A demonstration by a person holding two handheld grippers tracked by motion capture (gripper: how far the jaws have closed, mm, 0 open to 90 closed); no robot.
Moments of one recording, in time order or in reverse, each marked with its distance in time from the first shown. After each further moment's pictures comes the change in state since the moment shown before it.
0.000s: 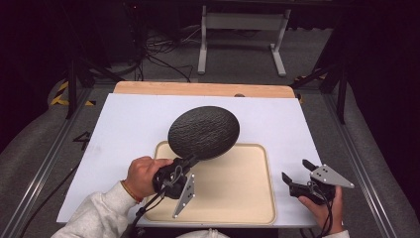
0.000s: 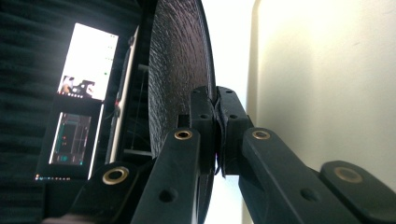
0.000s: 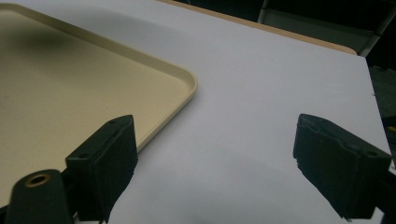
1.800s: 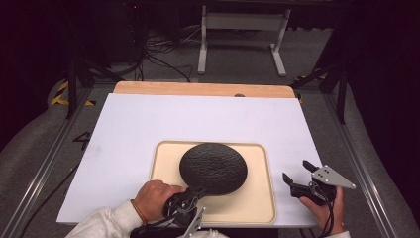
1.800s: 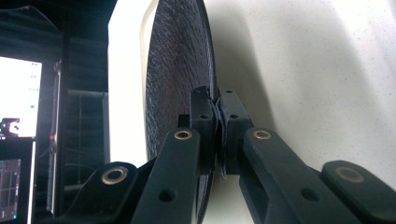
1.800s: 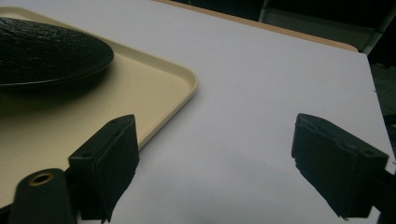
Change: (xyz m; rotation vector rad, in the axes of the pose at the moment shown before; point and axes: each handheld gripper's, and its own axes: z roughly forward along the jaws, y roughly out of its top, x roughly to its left) left arm -0.064 0.014 0.005 -0.043 -0.260 0.105; right arm -0.001 -0.002 -0.002 -0.001 0.011 0.014
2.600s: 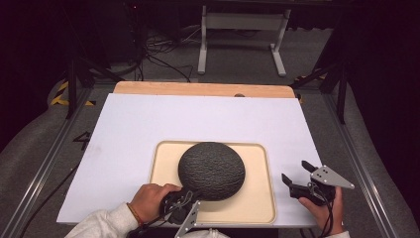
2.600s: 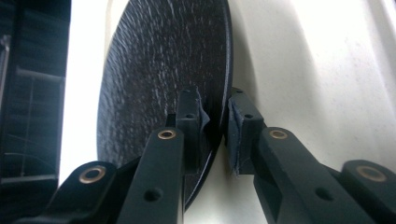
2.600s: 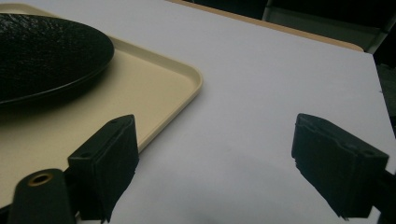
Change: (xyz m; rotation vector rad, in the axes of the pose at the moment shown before) left arm -0.007 -0.016 0.004 0.003 -0.133 -0.143; right arm 0.002 0.000 0.001 0.005 0.008 -0.009
